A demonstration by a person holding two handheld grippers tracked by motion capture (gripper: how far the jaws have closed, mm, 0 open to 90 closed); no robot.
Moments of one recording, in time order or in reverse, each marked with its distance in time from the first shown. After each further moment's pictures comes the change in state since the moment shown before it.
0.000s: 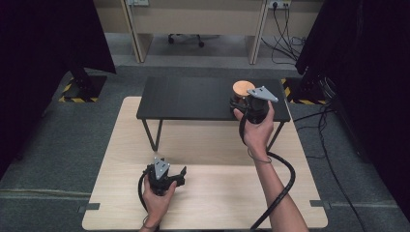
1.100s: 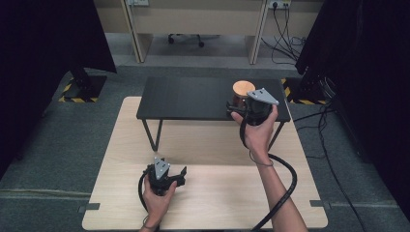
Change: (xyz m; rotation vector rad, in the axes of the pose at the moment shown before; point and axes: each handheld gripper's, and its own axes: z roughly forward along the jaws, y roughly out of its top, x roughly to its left) left arm 0.000 0.000 0.000 -0.002 -0.004 0.000; right arm 0.001 -0.008 -0.009 -0.030 0.026 0.003
